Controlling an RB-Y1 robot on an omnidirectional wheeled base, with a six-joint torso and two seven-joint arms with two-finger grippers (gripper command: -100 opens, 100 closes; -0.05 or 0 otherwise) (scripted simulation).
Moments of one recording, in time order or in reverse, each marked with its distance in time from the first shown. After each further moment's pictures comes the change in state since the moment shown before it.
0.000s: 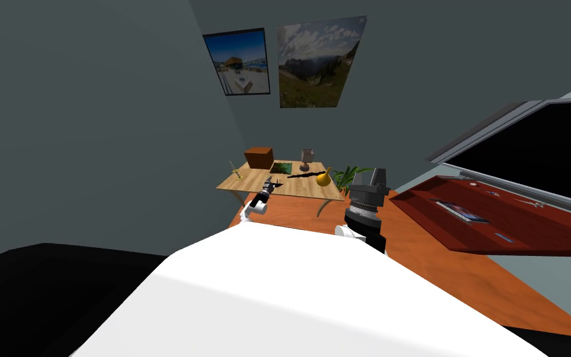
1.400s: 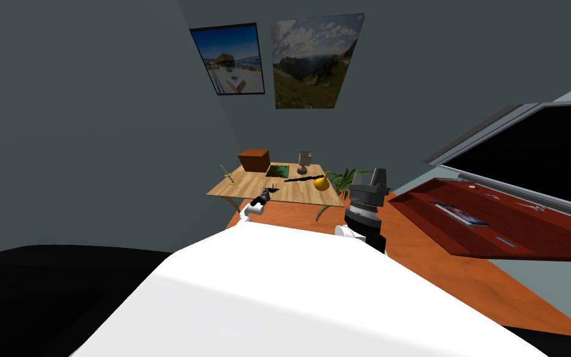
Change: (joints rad) left arm -0.084 0.059 0.029 0.321 0.069 0.190 0.082; right arm 0.000 0.000 0.000 0.000 0.000 0.000 0.000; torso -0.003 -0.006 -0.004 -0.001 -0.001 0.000
